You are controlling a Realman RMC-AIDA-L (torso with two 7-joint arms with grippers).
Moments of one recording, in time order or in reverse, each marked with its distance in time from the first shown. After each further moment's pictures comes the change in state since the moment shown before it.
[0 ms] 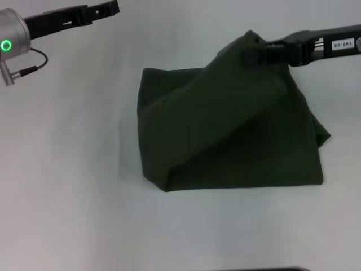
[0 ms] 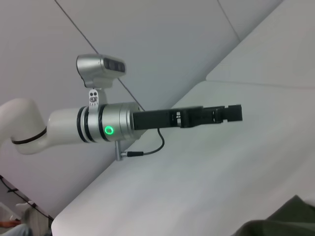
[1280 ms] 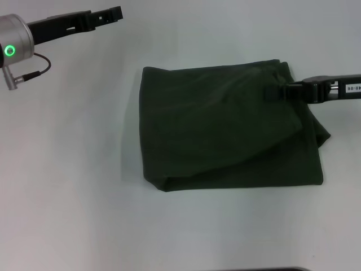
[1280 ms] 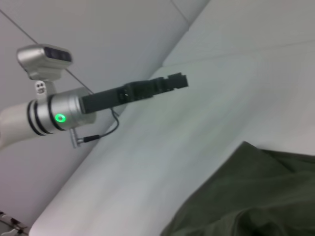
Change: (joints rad) left arm 0.000 -0.002 0.001 -0.021 0.000 0.001 0.018; right arm -0.113 -0.012 0.008 0.126 -0.021 0.066 -0.049
